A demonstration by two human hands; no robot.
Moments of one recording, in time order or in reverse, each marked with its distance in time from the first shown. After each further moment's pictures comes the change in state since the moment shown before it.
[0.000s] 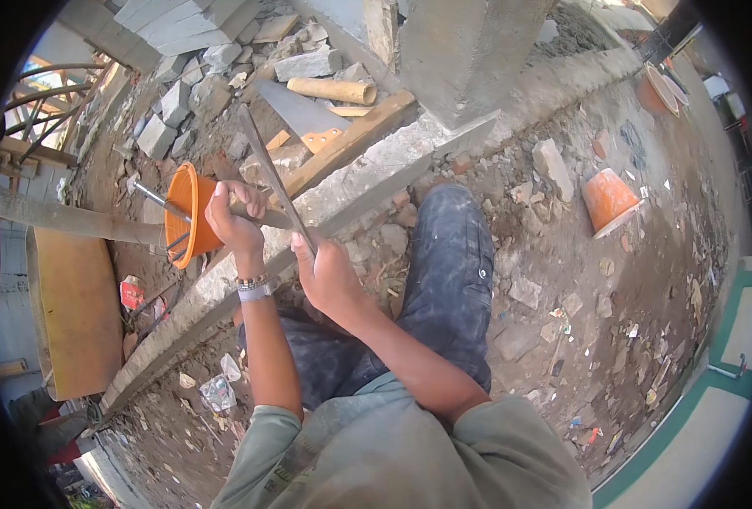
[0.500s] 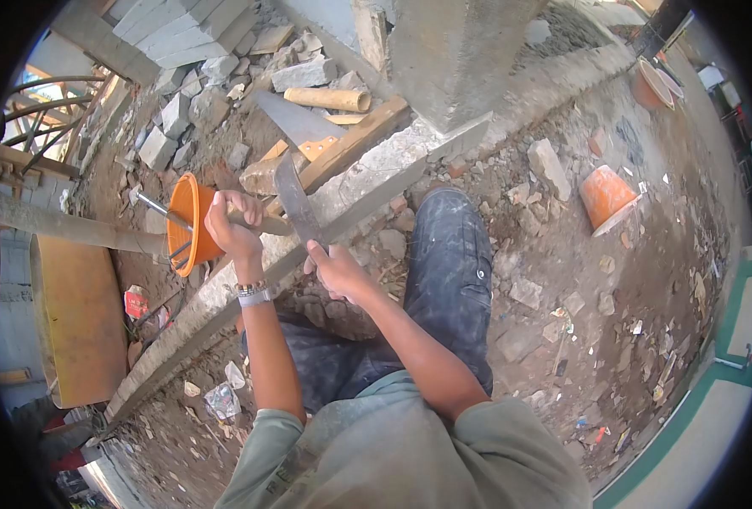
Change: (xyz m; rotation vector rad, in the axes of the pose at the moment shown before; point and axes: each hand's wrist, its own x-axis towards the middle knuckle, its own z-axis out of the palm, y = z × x) left_hand -0.001 0.000 -0.001 -0.005 -0.027 0.006; right_hand 0.019 0.076 0.001 0.512 -0.413 0.631
